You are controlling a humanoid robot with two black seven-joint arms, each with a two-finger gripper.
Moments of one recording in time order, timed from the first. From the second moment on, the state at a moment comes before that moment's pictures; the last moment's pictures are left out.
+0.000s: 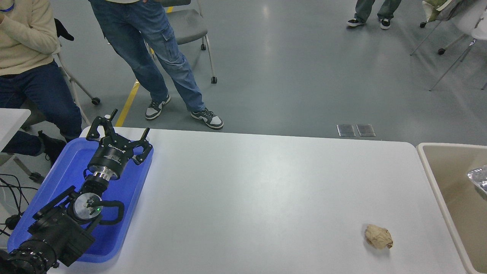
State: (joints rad) left arm -0.59 0.22 -0.90 -0.44 -0.08 -0.64 -0.32; right arm 0.60 -0.68 -0.42 0.19 0.07 0.13 -0.16
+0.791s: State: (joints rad) left arm -0.59 0.22 -0.90 -0.44 -0.08 -0.64 -0.32; right arm 0.60 -0.64 -0.42 0.19 -0.01 -0.05 -0.16
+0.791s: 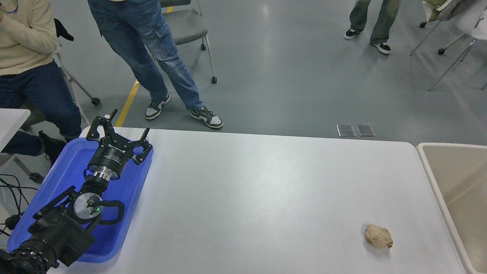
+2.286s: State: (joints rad) left arm -0.59 0.22 -0.90 -0.44 -0.08 -0.64 -0.32; right arm 1.62 -0.83 -1.08 1.23 -0.37 0.40 -0.16
